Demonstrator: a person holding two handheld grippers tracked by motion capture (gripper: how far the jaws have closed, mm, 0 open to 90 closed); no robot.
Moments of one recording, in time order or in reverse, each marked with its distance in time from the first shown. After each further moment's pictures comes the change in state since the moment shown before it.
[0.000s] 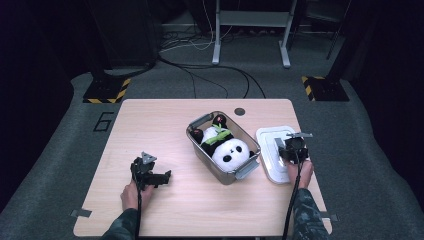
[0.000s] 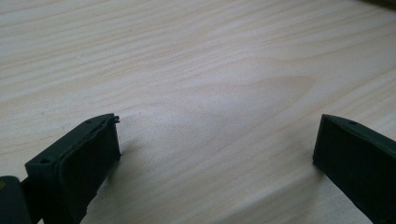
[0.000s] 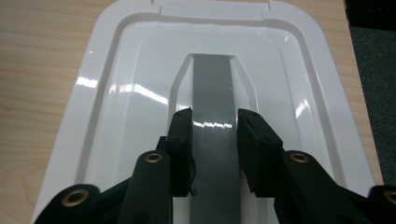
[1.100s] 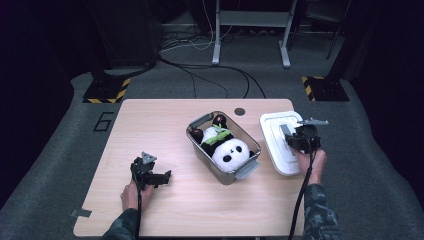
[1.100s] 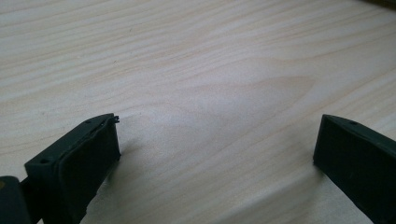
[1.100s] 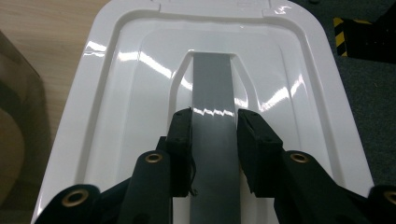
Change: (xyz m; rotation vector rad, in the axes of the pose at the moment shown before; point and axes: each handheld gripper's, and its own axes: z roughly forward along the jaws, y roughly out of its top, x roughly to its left) left arm 0.000 0.000 0.000 0.004 0.002 0.000; right arm -0.009 0.044 -0.062 -0.074 0.045 -0.036
